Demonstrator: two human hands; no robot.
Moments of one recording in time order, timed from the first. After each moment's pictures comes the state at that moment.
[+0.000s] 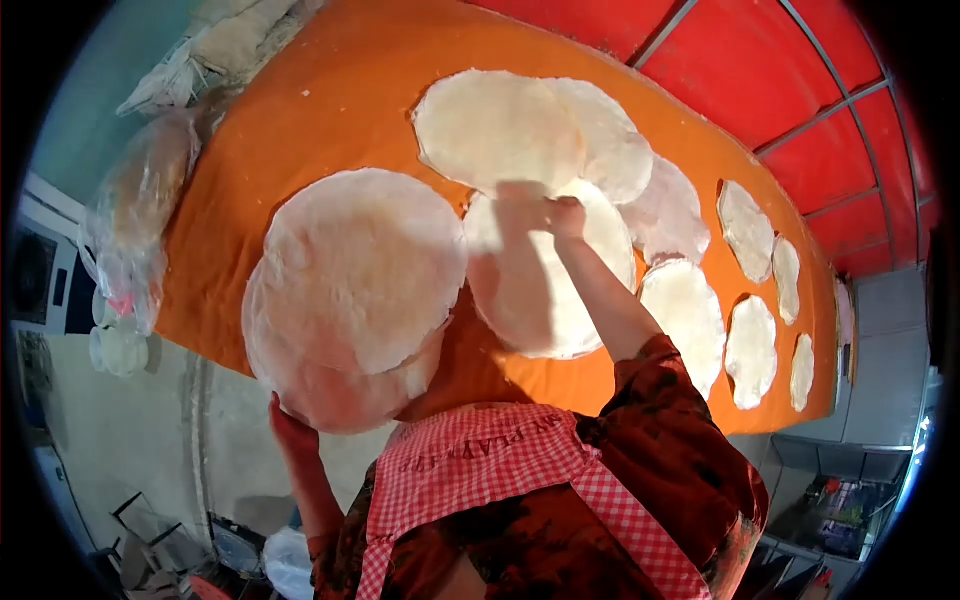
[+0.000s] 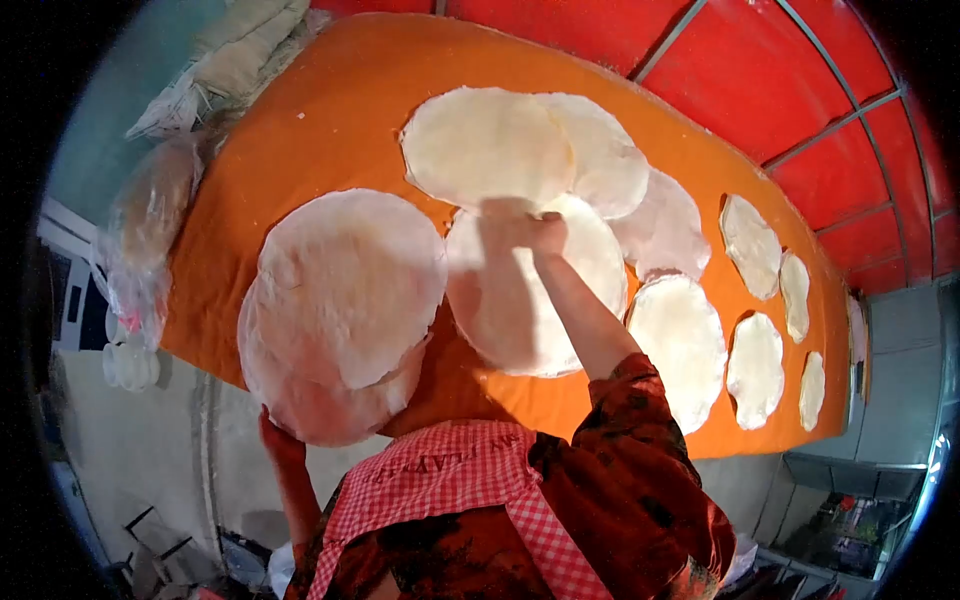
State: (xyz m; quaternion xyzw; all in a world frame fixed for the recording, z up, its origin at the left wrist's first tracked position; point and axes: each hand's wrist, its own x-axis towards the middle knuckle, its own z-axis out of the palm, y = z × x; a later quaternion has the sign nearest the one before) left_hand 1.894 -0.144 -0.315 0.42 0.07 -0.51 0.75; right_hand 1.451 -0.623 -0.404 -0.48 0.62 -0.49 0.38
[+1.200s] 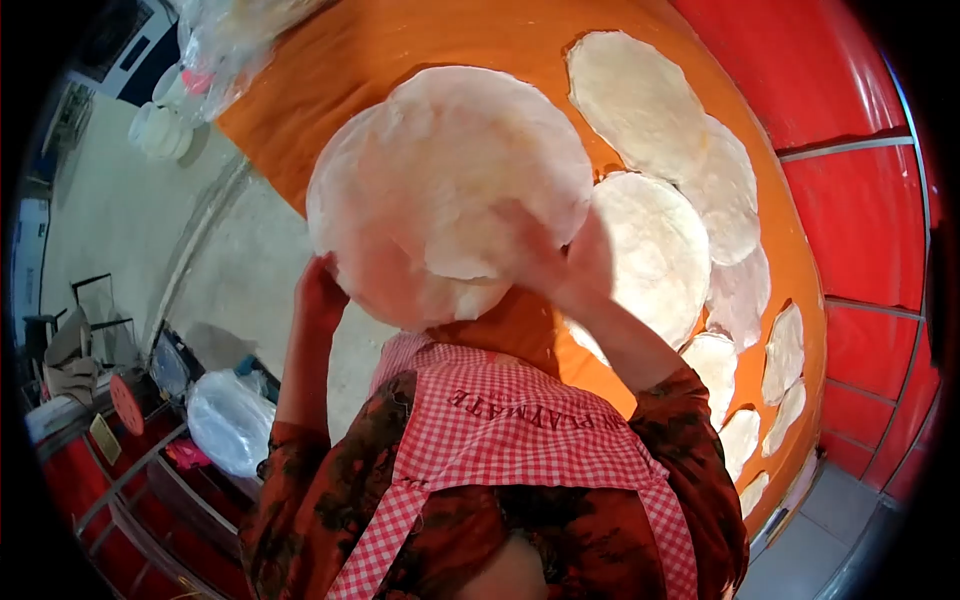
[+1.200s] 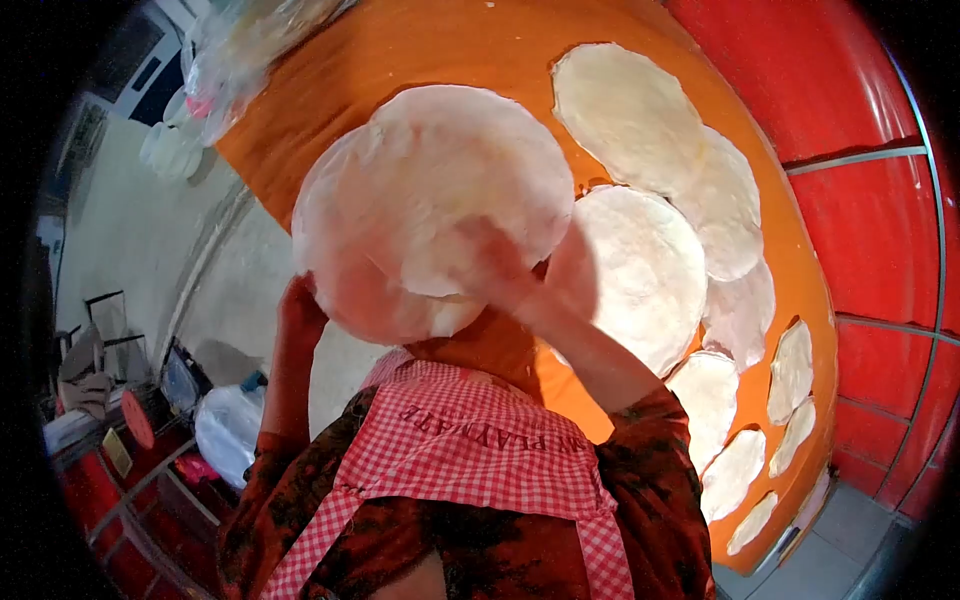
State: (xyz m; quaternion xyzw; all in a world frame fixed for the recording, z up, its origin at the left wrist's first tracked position) left_hand 1.880 -0.136 -0.306 0.43 0.11 -0.49 0.75; right_hand 1.657 -0.404 -0.279 -0.81 0.25 -0.19 0.49
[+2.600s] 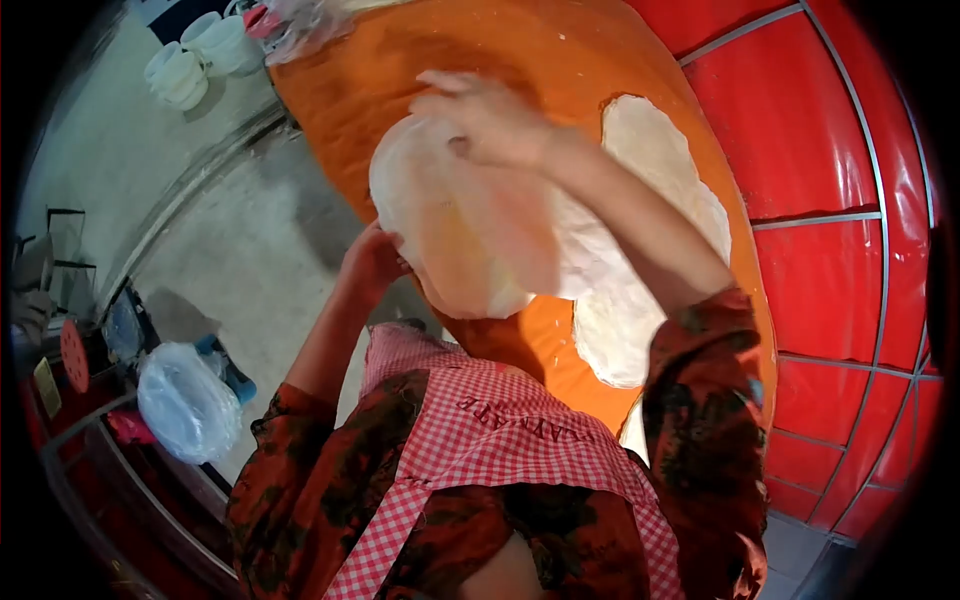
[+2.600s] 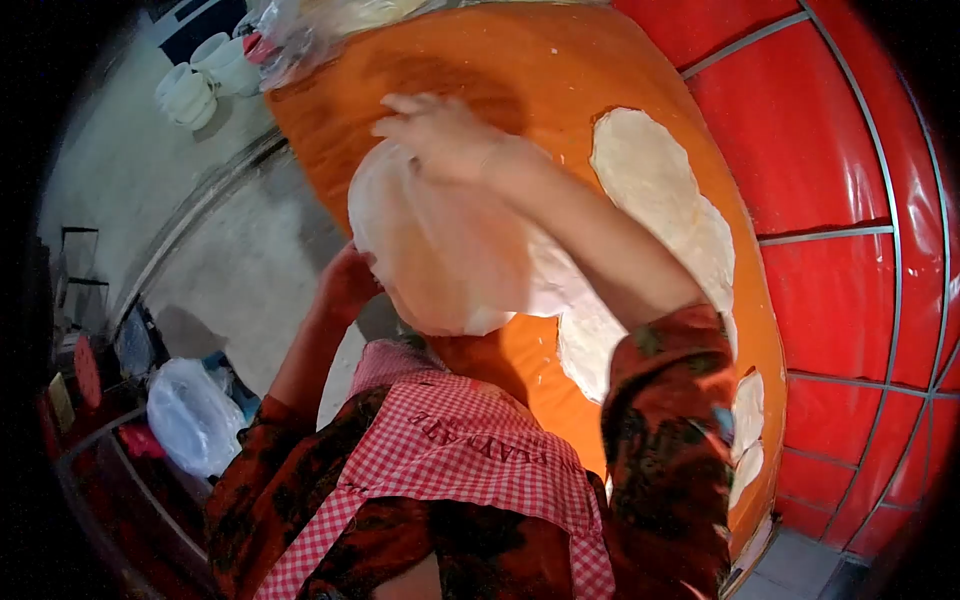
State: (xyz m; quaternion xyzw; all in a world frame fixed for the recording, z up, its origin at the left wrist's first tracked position) left_hand 1.882 -0.132 -0.284 0.36 0.03 -0.54 0.76; right_hand 1.876 -0.368 -0.112 -0.98 -0.16 -0.07 0.02
